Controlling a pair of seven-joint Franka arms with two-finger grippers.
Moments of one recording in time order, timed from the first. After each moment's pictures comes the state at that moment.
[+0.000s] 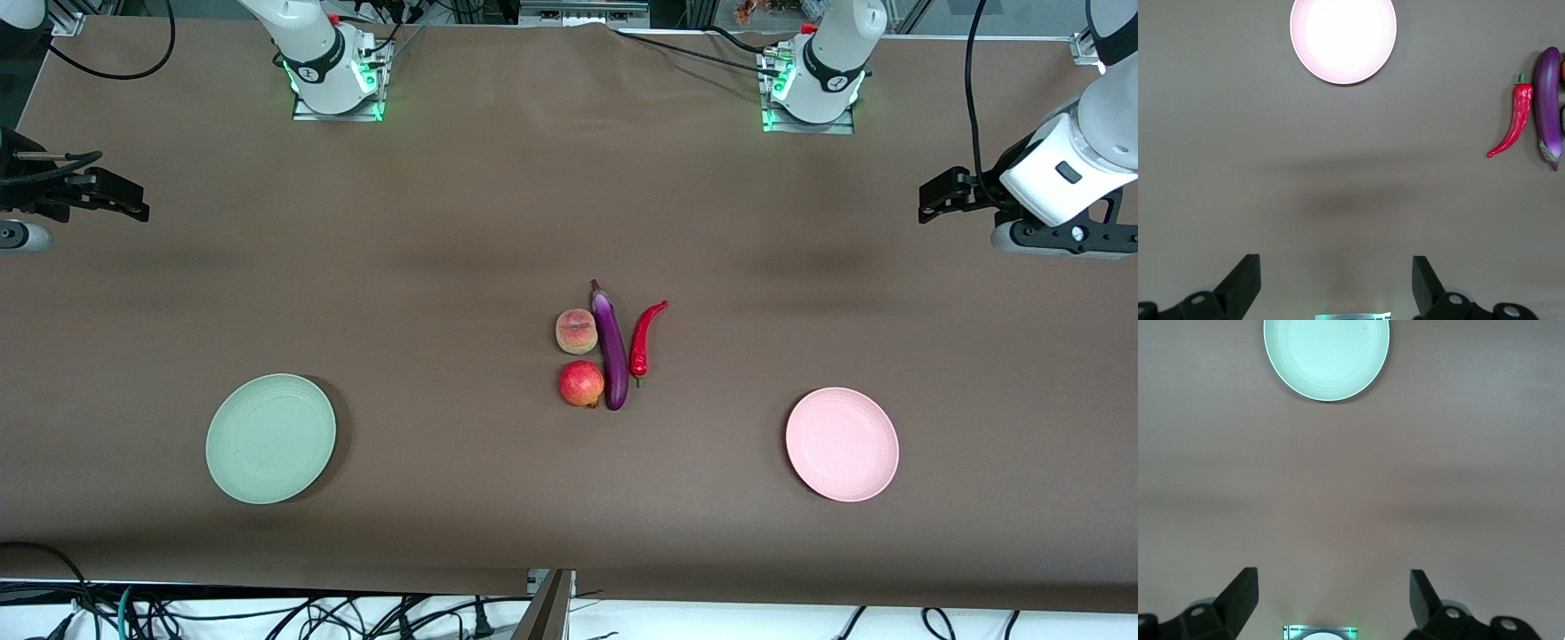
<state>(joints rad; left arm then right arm) -0.05 0.03 -0.02 -1.61 0.00 1.50 -0.02 -0.03 0.07 -0.01 -1.55 -0.05 1.49 -0.07</state>
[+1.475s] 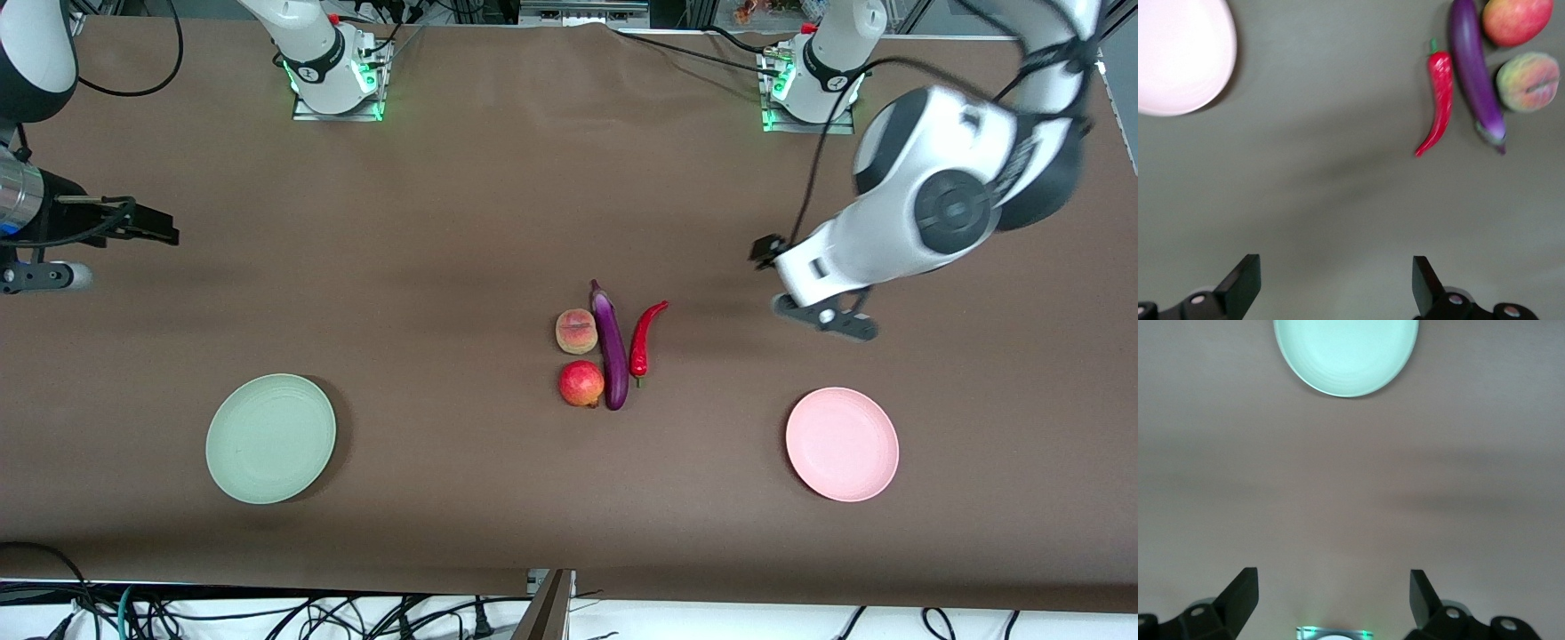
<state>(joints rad) -0.08 0.34 -0.29 -1.61 -0.04 1.73 -0.07 -0.02 0.16 0.00 -1.55 0.02 1.52 -0.07</state>
